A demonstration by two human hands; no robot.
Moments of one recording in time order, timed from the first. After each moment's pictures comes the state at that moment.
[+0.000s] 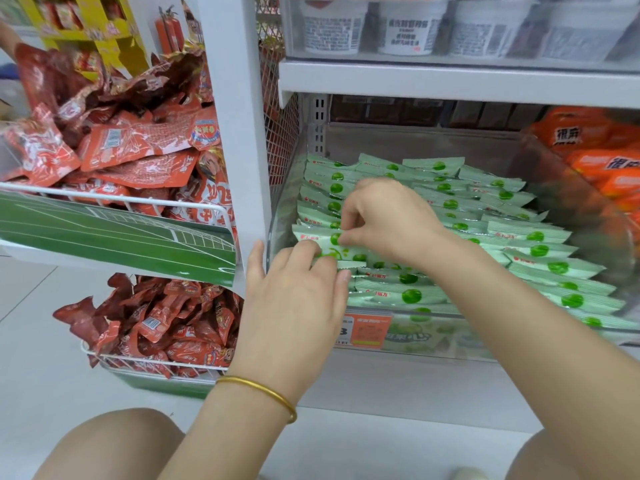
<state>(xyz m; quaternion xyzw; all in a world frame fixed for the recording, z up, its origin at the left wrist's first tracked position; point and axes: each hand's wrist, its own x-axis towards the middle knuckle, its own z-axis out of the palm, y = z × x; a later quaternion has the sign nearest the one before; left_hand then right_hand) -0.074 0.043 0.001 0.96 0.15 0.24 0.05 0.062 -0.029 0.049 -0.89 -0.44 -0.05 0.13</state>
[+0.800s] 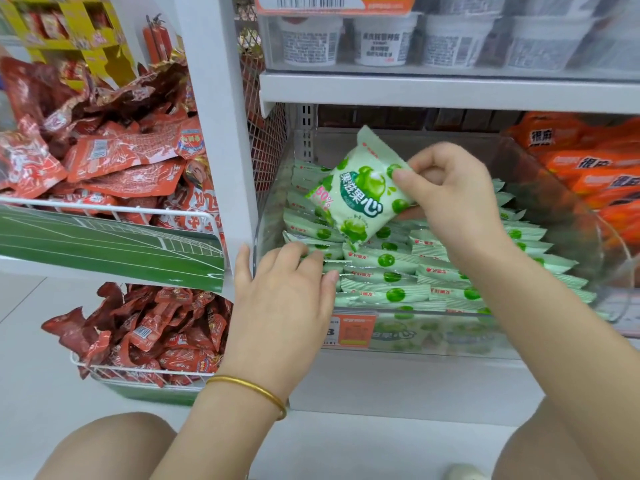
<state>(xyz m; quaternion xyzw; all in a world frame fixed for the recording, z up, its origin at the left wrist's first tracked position) -0.072 0.042 0.004 0.96 0.15 0.23 0.07 0.072 -0.075 0.060 -0.76 -0.22 -0.03 0.61</state>
